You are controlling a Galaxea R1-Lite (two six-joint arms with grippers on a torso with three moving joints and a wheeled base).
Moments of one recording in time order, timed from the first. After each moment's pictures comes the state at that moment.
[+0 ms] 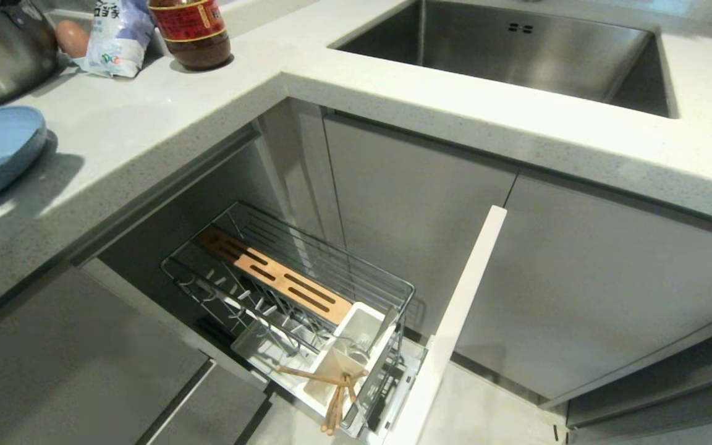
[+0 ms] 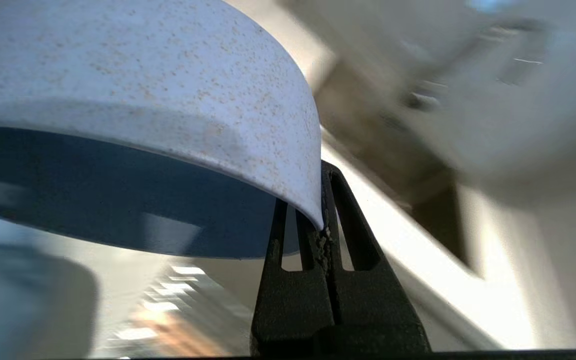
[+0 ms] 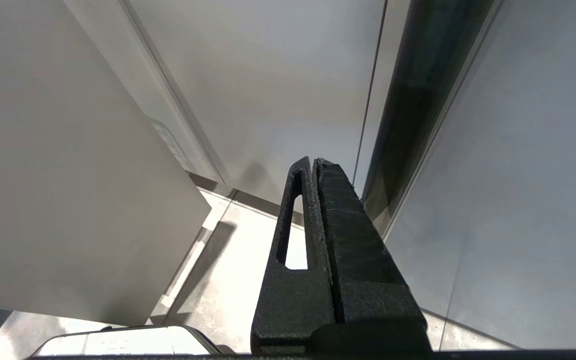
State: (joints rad) left arm -0.23 1.16 -1.78 0.44 0.02 -0.46; right arm 0.00 0.00 0.00 -0.01 -0.05 0.10
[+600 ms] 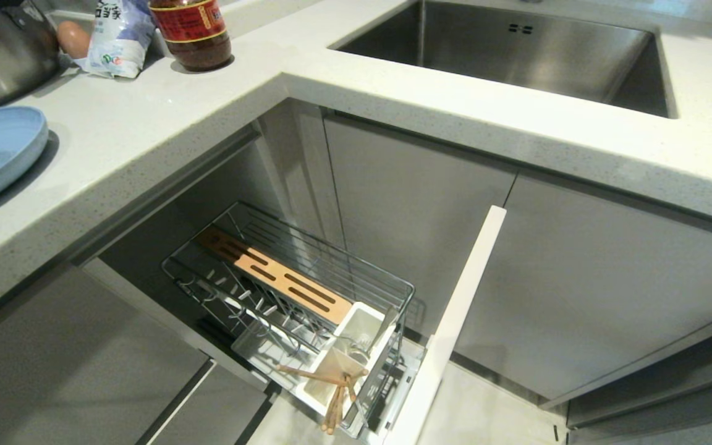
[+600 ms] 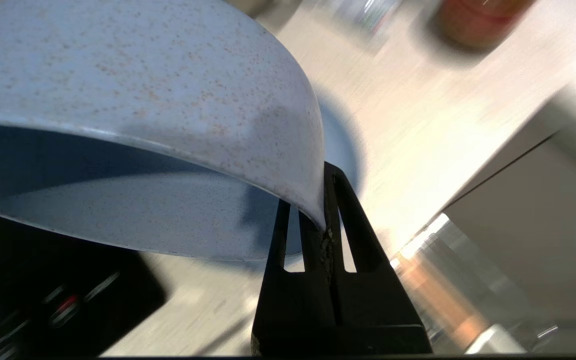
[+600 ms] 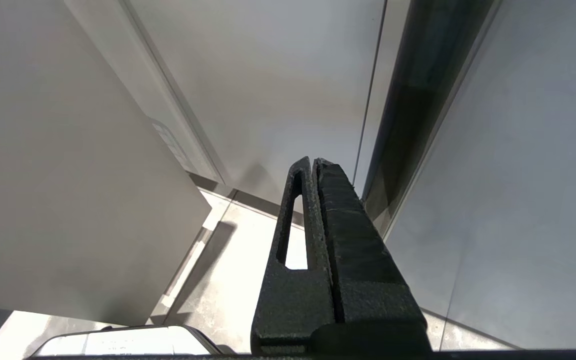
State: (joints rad) left arm 0.22 1.15 -1.95 0.91 0.09 -0.11; right arm 0.00 0.00 0.00 -0.01 -0.05 0.10
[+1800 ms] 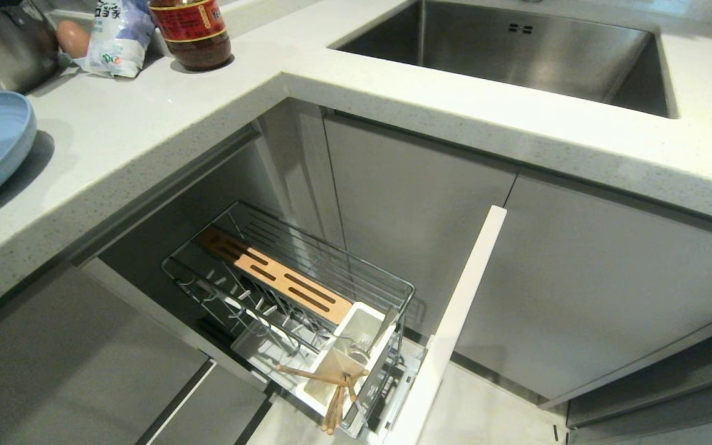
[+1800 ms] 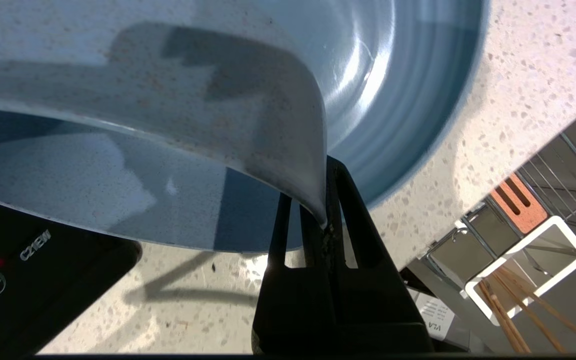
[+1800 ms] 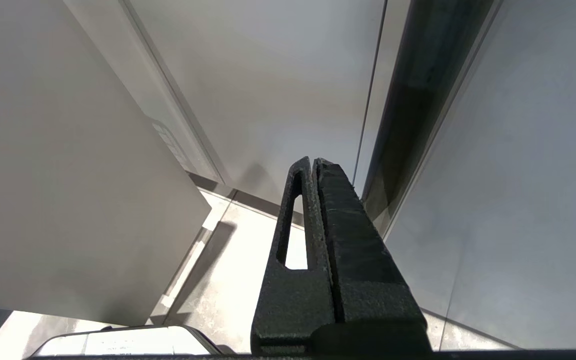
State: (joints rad) left arm 0.25 1.37 -1.96 1.15 0.04 -0.06; right arm 0.00 0.00 0.00 -0.01 -0.05 0.10
